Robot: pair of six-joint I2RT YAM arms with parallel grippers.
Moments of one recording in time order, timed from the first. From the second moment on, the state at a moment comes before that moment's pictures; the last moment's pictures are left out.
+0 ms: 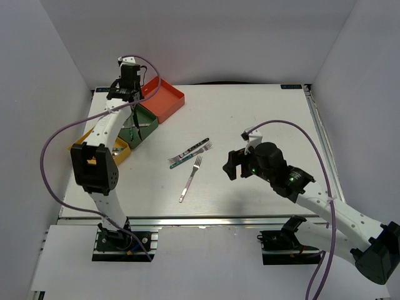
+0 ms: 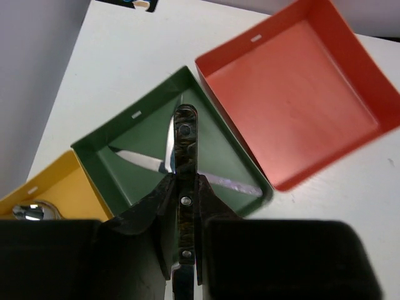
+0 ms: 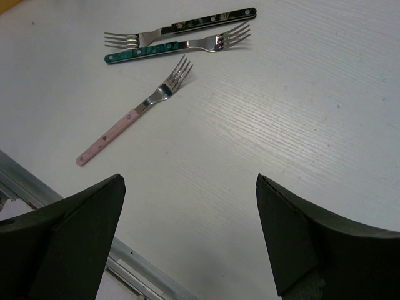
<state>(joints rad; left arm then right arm) -0.17 1.82 1.73 -0.50 -0.44 -0.18 0.77 0.92 0.73 -0.31 0.04 0.28</state>
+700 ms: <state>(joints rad) -0.11 2.06 1.84 -0.28 -0.50 0.04 0.77 1.03 0.69 -0.19 -0.04 0.28</state>
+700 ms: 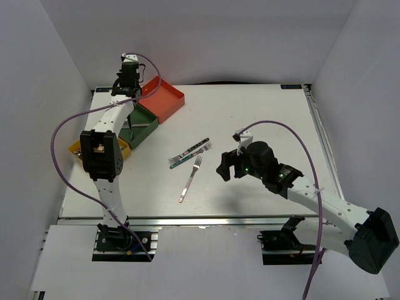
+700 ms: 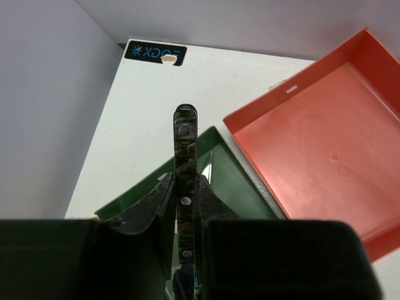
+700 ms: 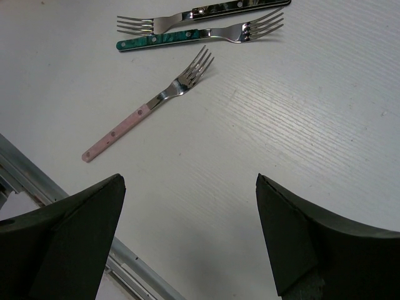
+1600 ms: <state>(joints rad) -0.11 1.97 1.74 -0.36 -0.46 -0.11 0.77 1.02 0.69 -0.18 -0.02 0.31</state>
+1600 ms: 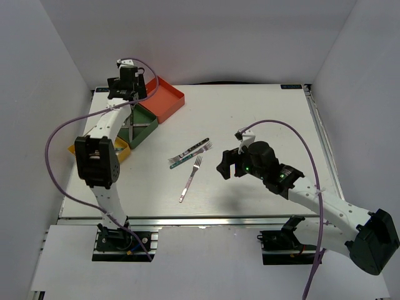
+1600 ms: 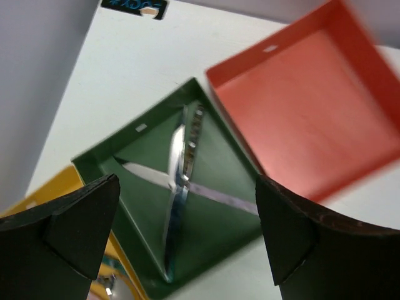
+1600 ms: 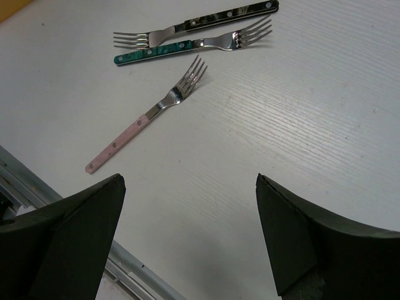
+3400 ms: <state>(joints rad) -0.85 1.64 1.25 -0.51 -0.48 -0.57 0.76 0.86 0.64 -0.35 0.16 0.43</state>
